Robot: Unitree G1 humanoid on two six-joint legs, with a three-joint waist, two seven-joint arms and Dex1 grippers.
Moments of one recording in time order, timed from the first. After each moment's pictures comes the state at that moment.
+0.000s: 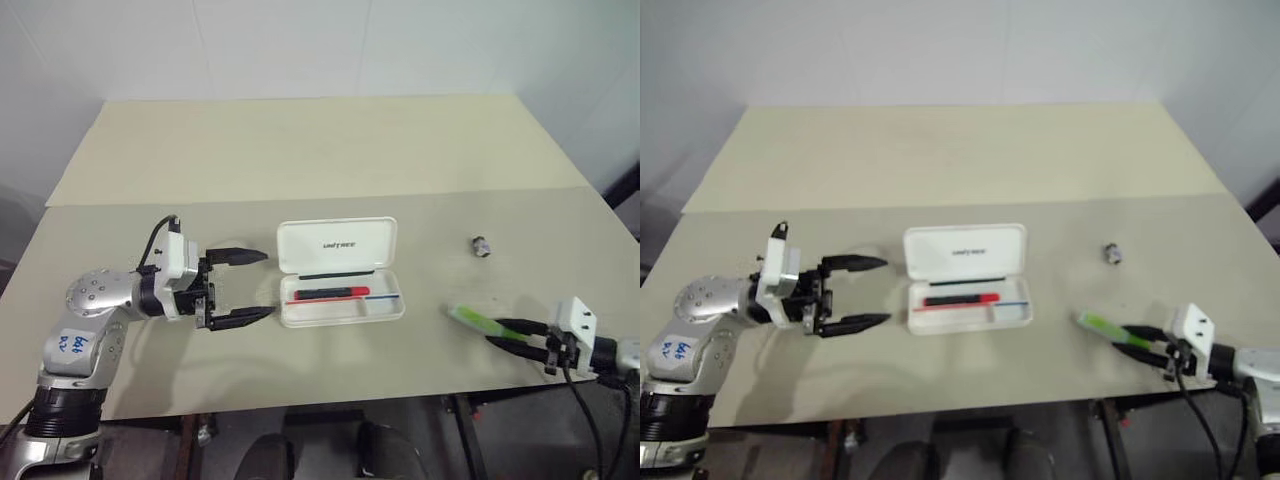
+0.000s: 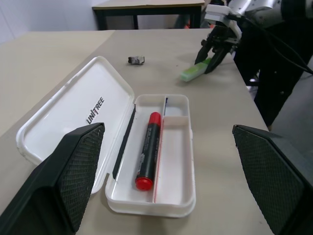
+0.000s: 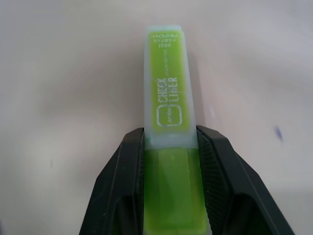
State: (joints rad) left arm -0.26 0.68 0.13 -0.15 -0.53 0.21 -1.18; right arm -0.12 -0.84 -0.21 0.47 0.34 -0.25 1.36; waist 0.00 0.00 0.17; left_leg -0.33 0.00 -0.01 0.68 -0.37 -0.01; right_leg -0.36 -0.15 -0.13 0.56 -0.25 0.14
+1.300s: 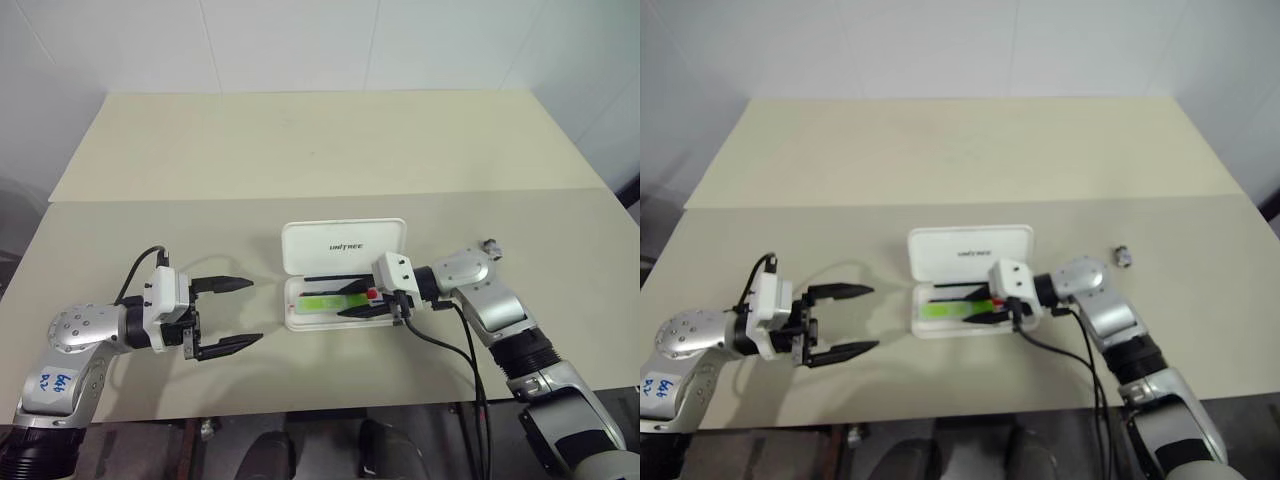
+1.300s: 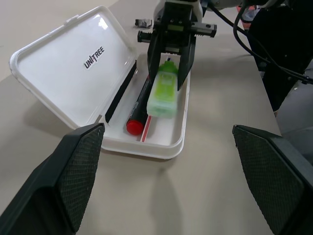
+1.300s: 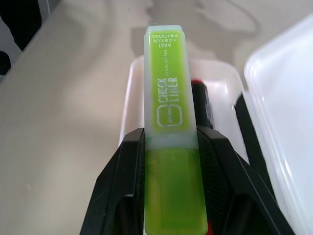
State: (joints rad) left arm -0.06 0.74 0.18 -0.25 -0.52 0.18 -1.14; right arm -0.62 -0.51 0.31 0.25 0.18 -0.02 1.35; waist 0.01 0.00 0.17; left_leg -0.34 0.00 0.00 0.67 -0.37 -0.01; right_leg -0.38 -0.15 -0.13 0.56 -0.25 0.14
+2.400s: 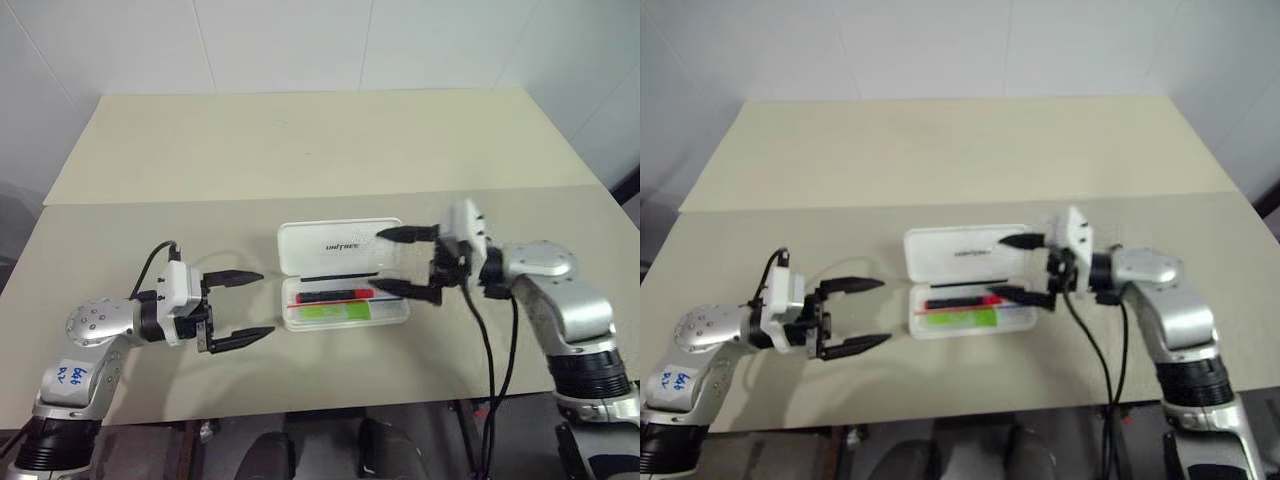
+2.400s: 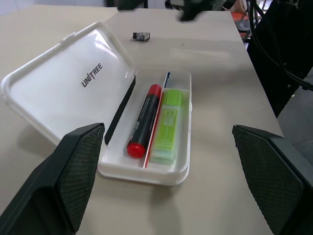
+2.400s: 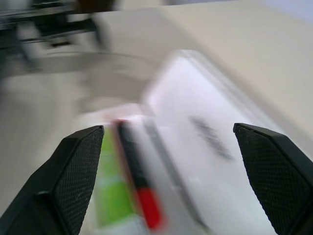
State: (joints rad) left arm -0.12 0.68 0.12 -0.23 -0.51 0.17 -1.11; right arm -0.47 -0.66 -0.07 -0.15 0.43 0.42 1.10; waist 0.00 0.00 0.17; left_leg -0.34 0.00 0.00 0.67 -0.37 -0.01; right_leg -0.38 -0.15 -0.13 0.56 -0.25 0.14
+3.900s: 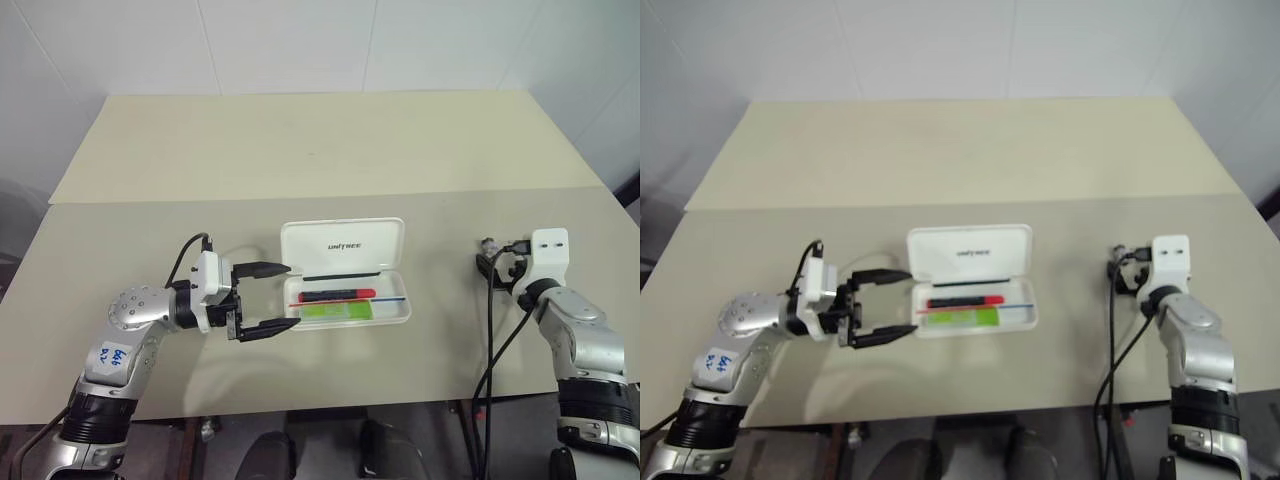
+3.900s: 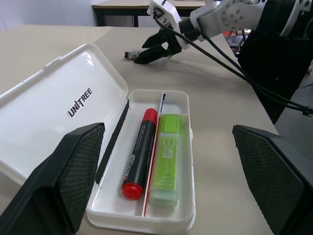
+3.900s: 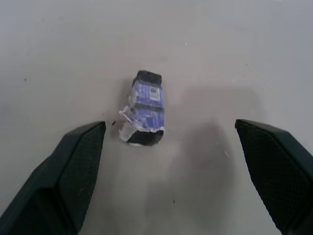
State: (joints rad) left arm -0.24 0.59 0.02 -0.15 -0.48 0.15 -1.10; right arm -0.35 -0.51 -0.32 0.21 0.24 0.48 0.30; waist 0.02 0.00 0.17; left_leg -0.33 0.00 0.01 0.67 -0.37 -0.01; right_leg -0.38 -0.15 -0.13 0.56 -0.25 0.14
